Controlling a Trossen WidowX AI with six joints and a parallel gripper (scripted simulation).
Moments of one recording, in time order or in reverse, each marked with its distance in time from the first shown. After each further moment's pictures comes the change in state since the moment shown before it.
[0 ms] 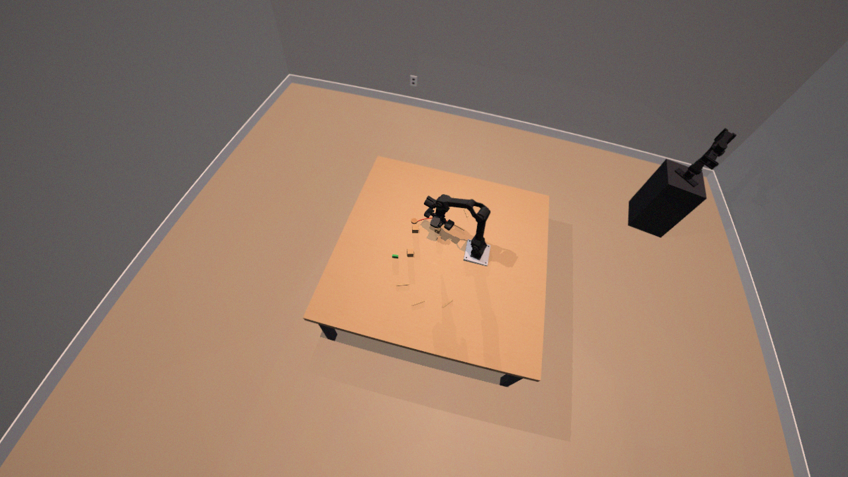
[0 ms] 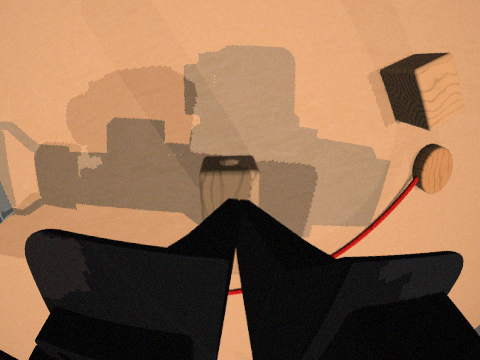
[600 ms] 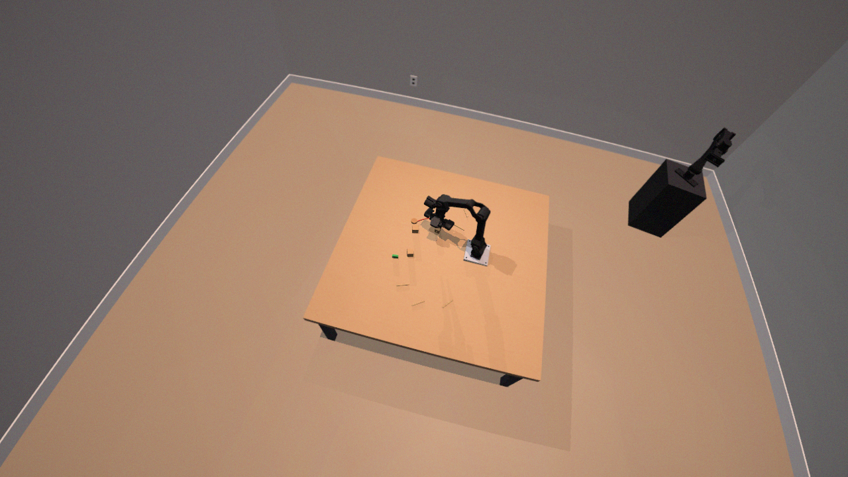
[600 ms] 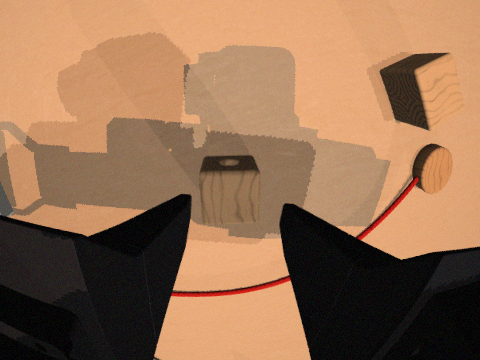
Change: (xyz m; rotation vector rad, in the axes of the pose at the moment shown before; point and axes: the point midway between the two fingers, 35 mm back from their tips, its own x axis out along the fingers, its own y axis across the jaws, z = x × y) arm 0.000 0.000 0.000 0.000 0.000 0.000
